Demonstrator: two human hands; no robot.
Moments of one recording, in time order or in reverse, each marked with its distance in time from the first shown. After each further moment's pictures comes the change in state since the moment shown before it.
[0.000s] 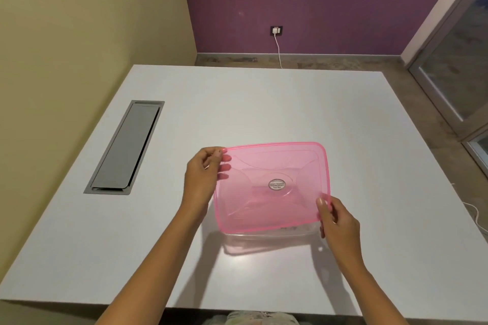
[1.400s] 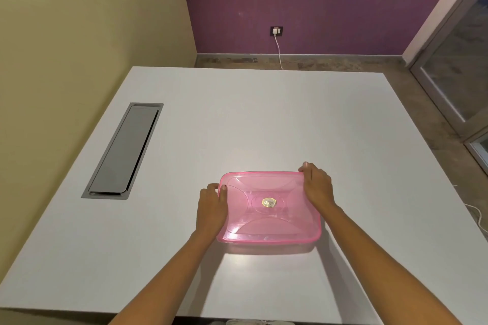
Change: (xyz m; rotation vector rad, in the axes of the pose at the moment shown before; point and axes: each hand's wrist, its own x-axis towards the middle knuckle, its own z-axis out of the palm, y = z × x) left_hand 0.017 -0.107 0.012 0.606 0.037 -0.109; right_hand 0.109 -0.014 0.049 -0.330 -0.097 0.038
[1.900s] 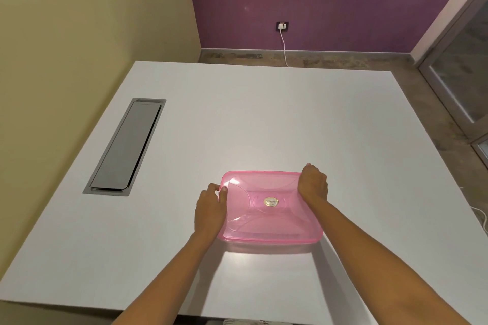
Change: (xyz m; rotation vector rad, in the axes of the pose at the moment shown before) left_hand 0.000 -0.005 -0.002 0.056 0.023 -0.006; right_hand 0.025 -0.011 0.028 -0.135 0.059 0.303
